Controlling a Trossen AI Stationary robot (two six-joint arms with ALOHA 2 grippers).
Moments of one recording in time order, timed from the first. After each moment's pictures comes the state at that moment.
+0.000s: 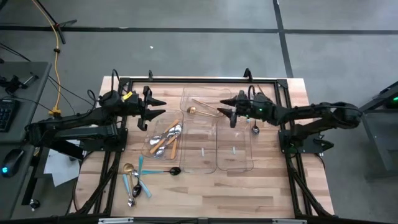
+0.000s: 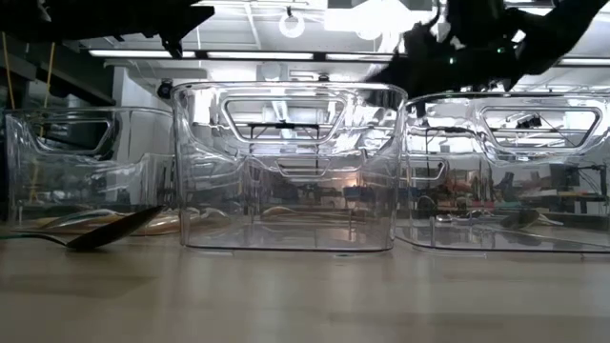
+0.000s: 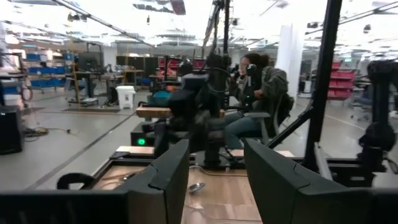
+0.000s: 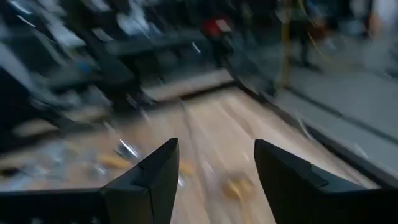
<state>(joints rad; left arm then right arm) 0.38 0.67 0.38 0.47 0.36 -0.08 -0.26 1.25 0.48 0.67 0.00 0.15</state>
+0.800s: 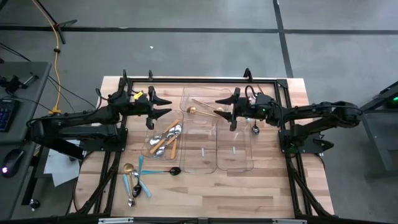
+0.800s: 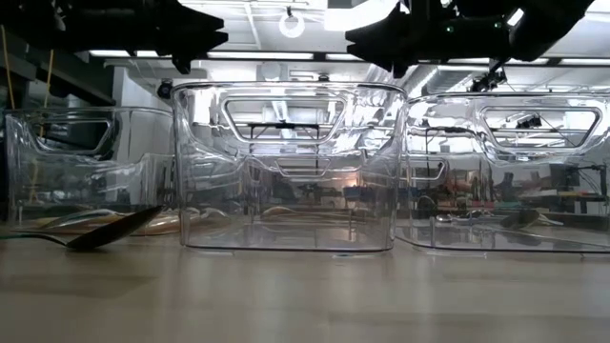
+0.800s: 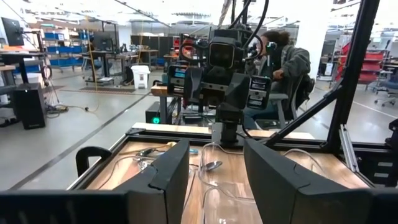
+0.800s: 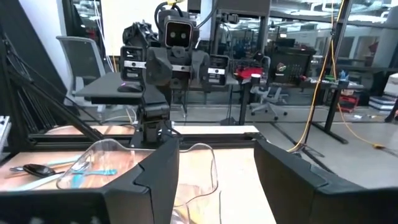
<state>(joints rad) 0.38 0.79 0.38 0.49 0.30 -0.05 -0.20 1.25 0.57 0.75 -0.08 -0.08</state>
